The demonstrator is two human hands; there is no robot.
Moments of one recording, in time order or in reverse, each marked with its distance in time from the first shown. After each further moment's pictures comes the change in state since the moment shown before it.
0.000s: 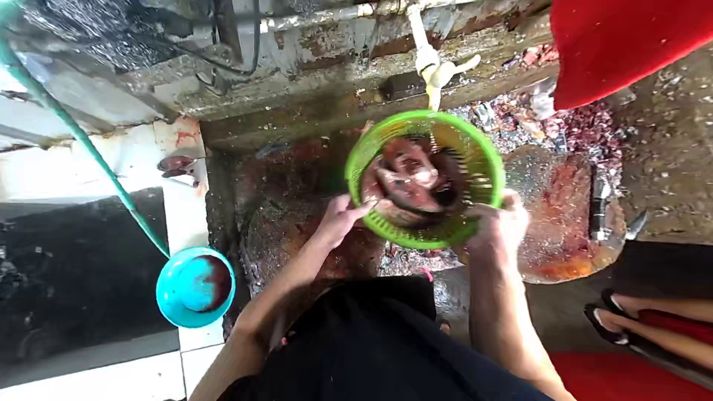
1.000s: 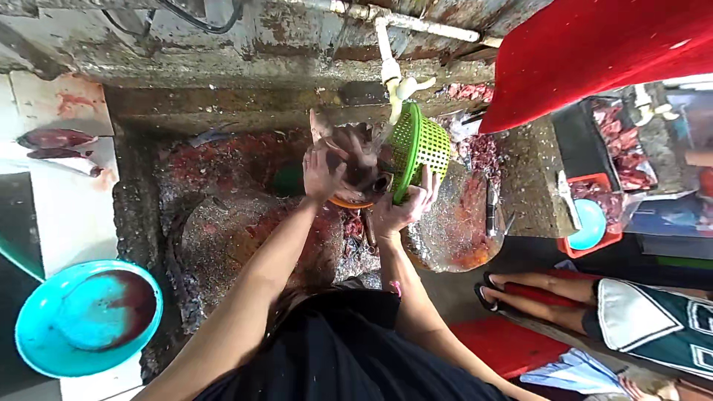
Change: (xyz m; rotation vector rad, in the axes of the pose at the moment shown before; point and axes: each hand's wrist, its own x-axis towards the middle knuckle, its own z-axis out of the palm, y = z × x) left_hand 0.179 -0.087 0.007 0.853 0.453 0.515; right_hand 0.009 0.076 0.083 -0.573 0.432 -1.116
